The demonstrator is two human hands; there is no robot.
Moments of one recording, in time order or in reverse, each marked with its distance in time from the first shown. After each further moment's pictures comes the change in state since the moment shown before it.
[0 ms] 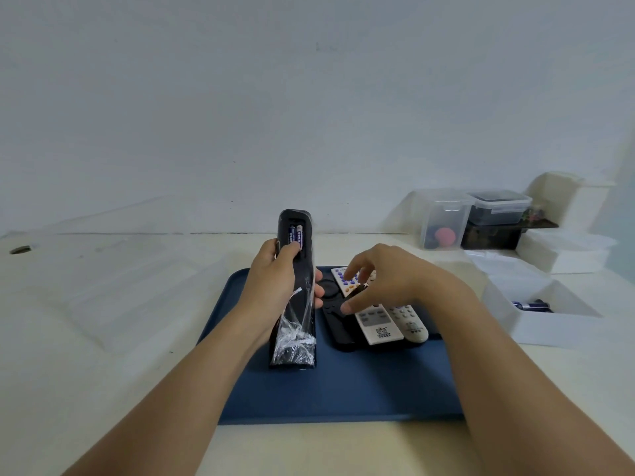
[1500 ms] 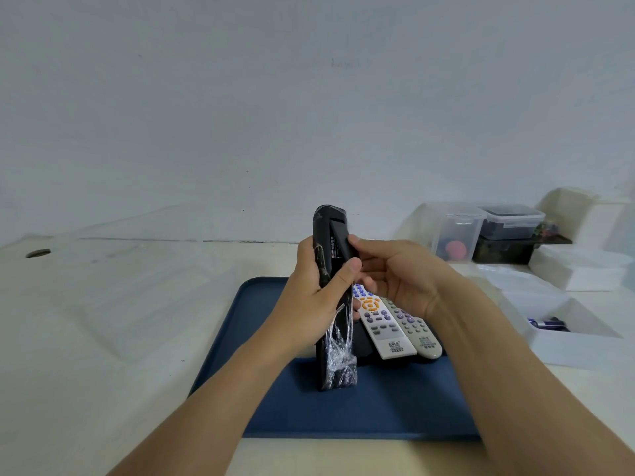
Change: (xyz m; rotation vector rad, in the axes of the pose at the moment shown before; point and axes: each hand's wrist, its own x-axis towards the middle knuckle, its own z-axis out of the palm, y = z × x) left_hand -0.016 -0.004 0.009 0.188 -0.302 0.277; right_hand -0.006 -0.030 -0.006 1.290 -0.046 0.066
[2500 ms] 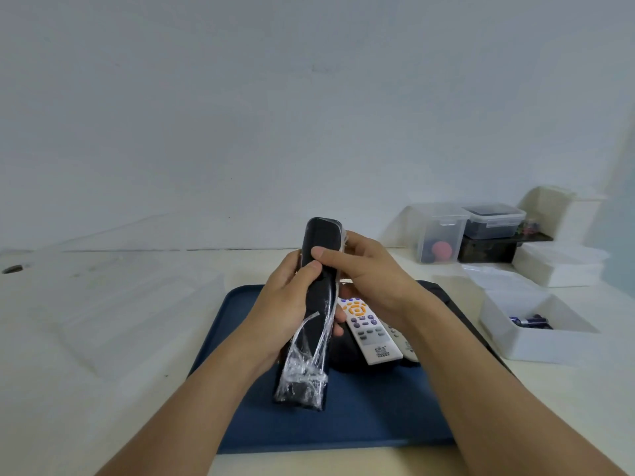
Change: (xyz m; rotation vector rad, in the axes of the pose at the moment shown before) left_hand -0.002 0.016 -0.004 -0.172 0.053 -0.223; right_hand 0.010 0.016 0.008 -0.206 -0.027 -0.311
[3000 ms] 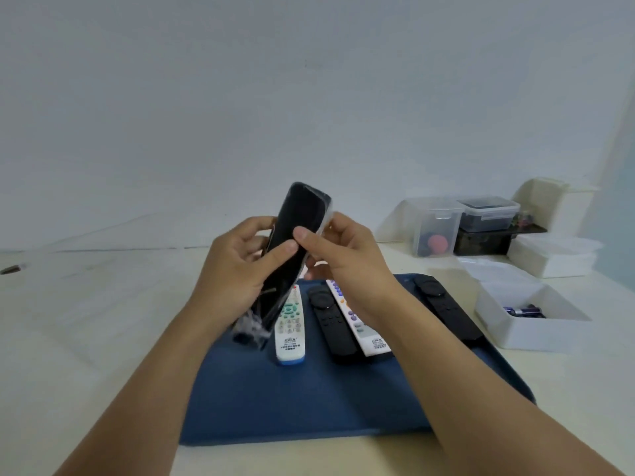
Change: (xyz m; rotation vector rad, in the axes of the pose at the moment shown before) left_hand 0.004 0.031 -0.039 0.376 0.161 0.337; right_hand -0.006 -0.007 0.028 0.153 0.080 -0.186
